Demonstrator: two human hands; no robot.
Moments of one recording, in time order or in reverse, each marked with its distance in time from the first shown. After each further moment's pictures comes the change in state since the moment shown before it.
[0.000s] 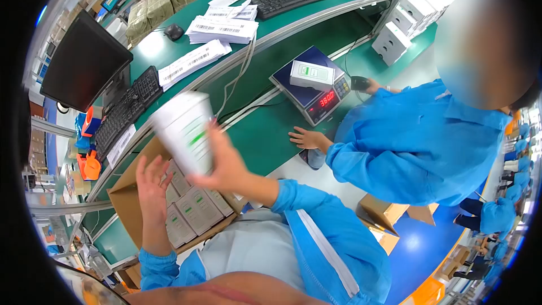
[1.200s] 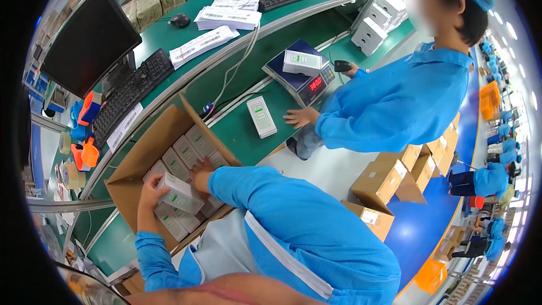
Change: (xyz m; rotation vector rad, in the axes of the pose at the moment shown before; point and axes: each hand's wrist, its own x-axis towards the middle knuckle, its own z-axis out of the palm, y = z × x) left_hand 0.014 -0.164 -0.263 0.374 -0.342 -0.336; right_hand -0.092 0.023 0.214 -0.758 -1.265 0.218
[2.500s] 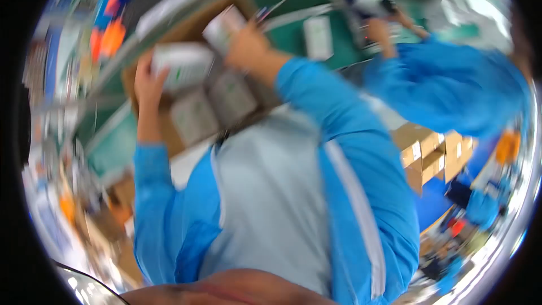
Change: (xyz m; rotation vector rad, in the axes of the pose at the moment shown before) left_hand -0.034 0.080 -0.020 0.407 0.606 0.458; right_hand -0.052 0.018 -0.119 0.278 0.423 0.250
